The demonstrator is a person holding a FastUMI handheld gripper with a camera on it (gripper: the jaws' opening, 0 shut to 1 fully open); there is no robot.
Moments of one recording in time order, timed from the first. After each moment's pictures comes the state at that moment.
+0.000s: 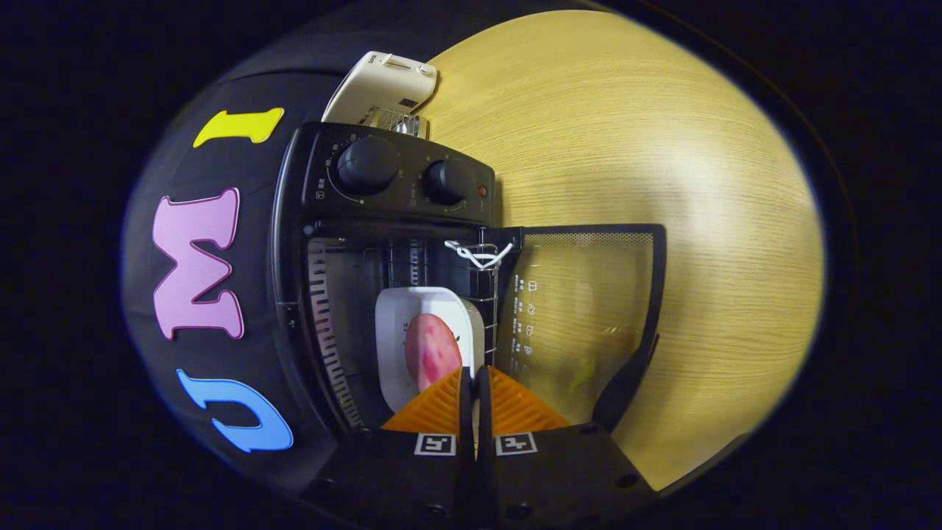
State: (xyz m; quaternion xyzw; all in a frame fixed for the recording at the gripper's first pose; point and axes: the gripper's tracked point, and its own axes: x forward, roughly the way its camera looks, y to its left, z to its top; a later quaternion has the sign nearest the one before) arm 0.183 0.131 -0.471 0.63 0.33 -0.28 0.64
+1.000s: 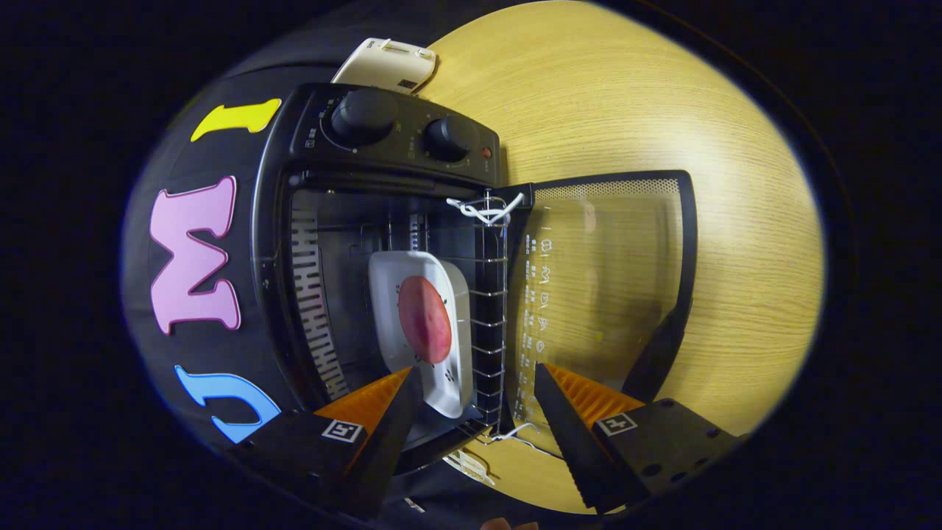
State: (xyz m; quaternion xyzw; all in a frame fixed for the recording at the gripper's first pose) arm 0.175 0.168 -0.470 0.64 0.36 -0.25 0.64
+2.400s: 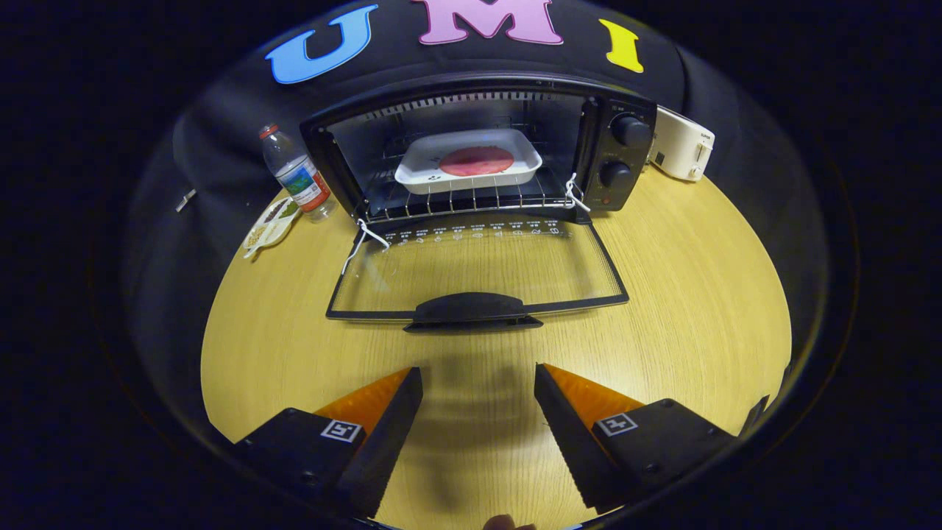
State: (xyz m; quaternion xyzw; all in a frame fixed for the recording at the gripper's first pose) arm 0.024 0.144 -0.507 0.03 0.50 0.02 0.87
